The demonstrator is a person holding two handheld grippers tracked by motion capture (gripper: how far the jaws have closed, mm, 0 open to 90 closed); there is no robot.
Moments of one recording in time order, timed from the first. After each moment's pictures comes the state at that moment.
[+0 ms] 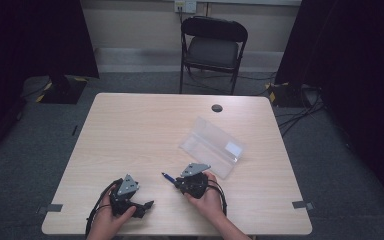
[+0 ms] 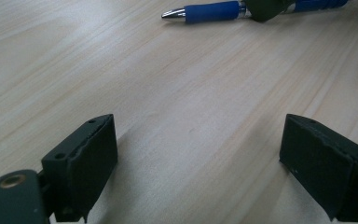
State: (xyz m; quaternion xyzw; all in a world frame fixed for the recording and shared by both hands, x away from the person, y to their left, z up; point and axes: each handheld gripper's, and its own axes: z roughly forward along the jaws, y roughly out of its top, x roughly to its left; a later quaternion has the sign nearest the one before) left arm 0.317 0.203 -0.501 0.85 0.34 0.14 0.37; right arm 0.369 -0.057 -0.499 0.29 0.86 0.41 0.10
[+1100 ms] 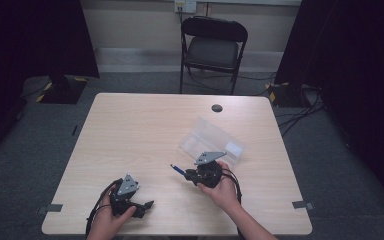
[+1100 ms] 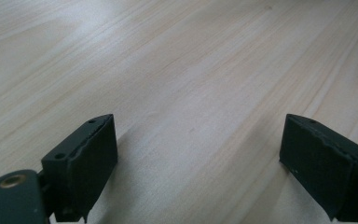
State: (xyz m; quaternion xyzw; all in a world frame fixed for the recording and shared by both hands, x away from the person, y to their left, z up) left arm 0.317 0.203 -0.502 0.85 0.34 0.14 0.37; right arm 0.384 -0.093 -0.457 0.28 0.86 0.42 0.08
